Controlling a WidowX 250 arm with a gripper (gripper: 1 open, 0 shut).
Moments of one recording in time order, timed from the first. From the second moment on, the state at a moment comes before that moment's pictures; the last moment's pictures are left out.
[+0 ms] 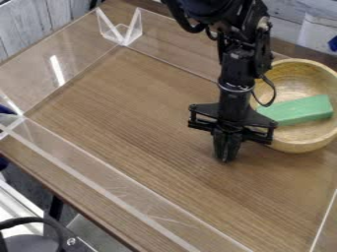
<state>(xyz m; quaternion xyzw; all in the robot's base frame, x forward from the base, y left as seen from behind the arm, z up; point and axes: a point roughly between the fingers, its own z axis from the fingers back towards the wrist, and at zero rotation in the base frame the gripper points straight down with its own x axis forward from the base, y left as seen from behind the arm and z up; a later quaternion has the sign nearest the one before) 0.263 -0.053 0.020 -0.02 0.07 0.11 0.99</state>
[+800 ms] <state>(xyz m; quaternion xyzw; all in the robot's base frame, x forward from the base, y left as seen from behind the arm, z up) 0.255 -0.060 0.025 -0.01 0.10 0.10 0.99</state>
